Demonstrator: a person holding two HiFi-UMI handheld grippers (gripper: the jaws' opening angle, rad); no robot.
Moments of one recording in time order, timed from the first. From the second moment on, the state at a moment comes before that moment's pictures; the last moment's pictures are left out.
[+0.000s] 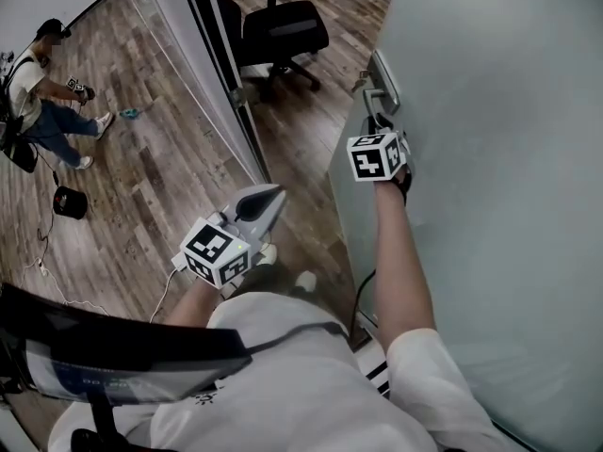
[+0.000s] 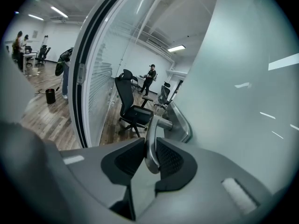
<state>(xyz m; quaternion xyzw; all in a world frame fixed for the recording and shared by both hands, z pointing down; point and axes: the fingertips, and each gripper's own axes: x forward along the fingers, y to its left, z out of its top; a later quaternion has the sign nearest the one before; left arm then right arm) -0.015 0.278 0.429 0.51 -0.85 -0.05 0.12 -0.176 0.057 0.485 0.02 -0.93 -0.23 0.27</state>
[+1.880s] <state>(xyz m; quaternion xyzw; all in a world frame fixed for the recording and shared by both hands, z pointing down) -0.116 0.367 0.426 0.65 -0.75 -0.02 0.11 -0.139 0.197 0.507 -0.10 -0.93 -0.24 0.26</state>
